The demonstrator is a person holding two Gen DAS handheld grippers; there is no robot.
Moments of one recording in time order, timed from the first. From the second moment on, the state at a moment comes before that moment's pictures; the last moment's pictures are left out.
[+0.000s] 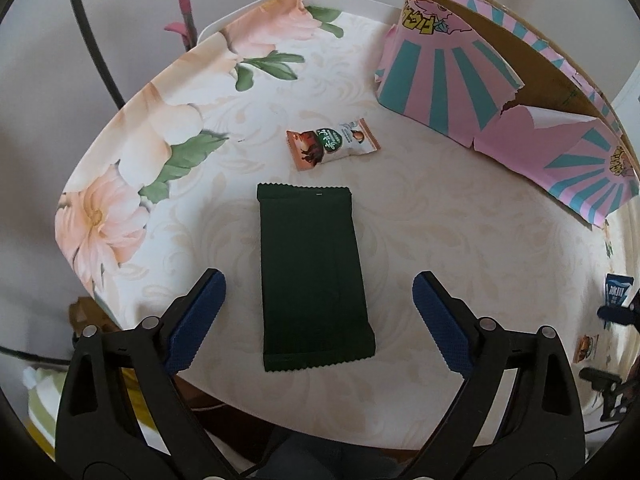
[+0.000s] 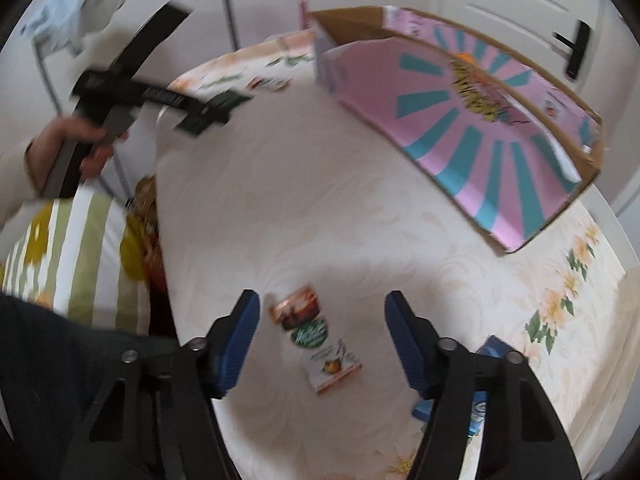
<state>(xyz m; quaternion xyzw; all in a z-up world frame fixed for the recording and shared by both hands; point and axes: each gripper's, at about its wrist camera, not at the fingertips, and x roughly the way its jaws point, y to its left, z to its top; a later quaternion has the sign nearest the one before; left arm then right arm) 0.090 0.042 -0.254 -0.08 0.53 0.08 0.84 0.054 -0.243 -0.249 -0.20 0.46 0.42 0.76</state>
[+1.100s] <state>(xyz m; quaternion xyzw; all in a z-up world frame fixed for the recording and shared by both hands) 0.102 0.036 -0.237 -0.04 0.56 0.03 0.82 0.057 -0.230 -0.250 -0.29 0.45 0.47 0.70</state>
